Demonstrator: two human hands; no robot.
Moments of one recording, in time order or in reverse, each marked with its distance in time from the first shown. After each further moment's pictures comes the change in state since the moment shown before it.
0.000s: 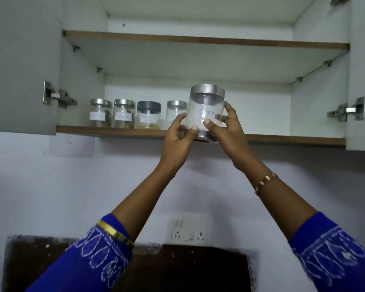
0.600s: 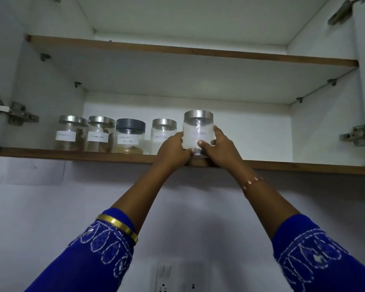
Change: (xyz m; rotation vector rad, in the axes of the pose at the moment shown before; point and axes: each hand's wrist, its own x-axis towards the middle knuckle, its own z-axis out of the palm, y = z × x) left_hand 0.118 -0.060 0.029 0.621 -0.129 0.064; right_hand 0.111 0.078 -0.007 -0.526 -0.037 -0.006
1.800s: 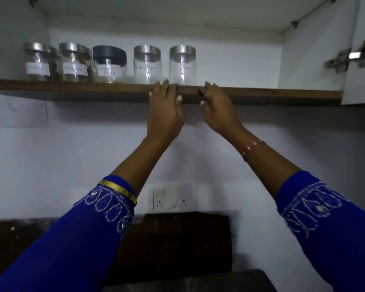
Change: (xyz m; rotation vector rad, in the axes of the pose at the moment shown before) left_hand -0.076 -0.018 0.039 0.236 0.190 0.163; right_hand -0.091 0.015 -0.002 -0.310 -0.003 -0.105
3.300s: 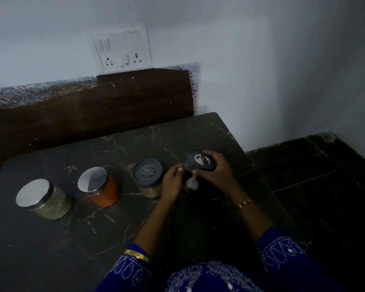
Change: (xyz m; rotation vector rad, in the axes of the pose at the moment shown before) left_hand -0.484 0.106 0.041 -0.711 -0.791 -1.316; right_hand -0.505 0.092 0.036 0.521 -0.385 1.075
